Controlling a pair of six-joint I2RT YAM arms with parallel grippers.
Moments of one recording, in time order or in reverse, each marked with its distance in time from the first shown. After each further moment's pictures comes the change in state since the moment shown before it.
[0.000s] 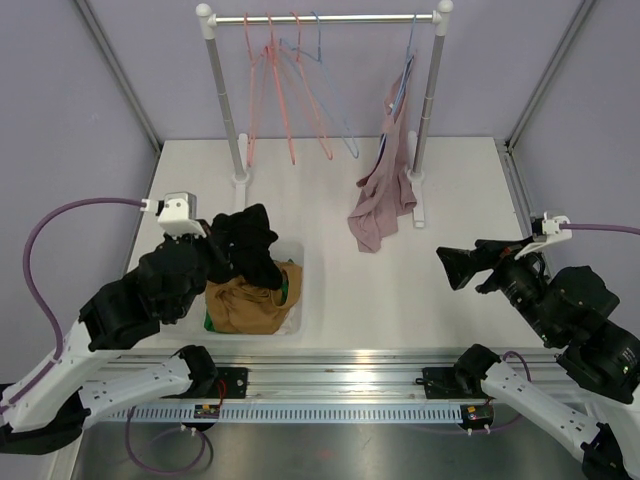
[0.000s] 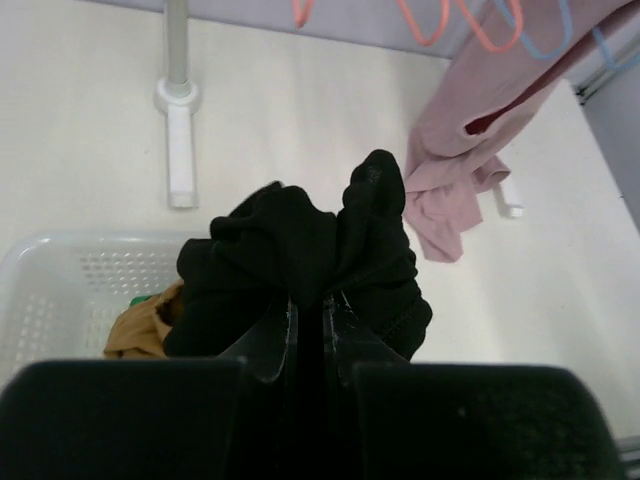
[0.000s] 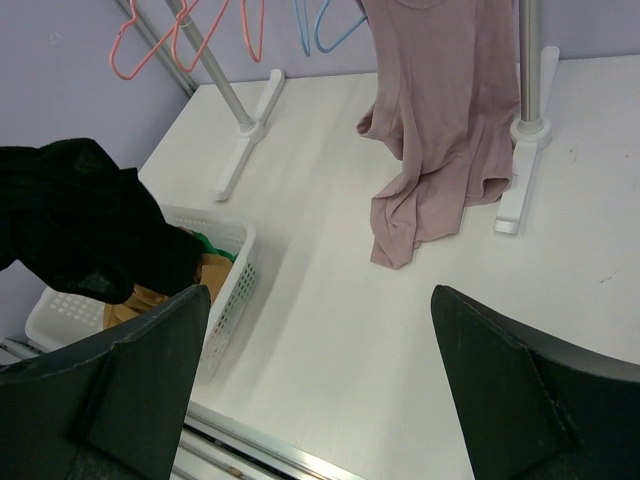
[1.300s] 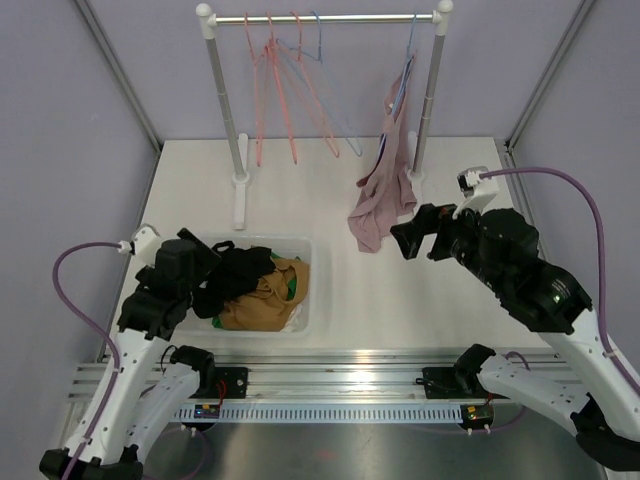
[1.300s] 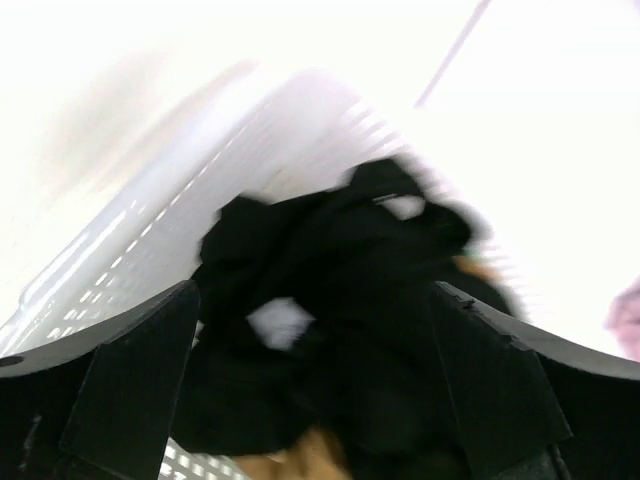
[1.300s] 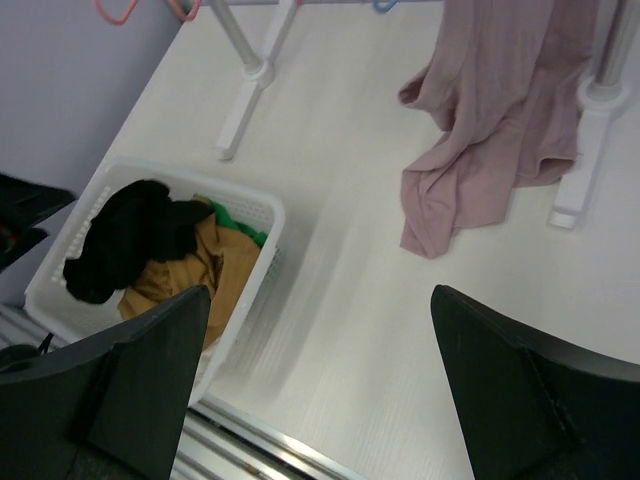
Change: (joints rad) left arm 0.718 -0.085 -0.466 0.005 0.231 -0.346; right arm 0.001 0.295 0.019 0.114 -0.106 0.021
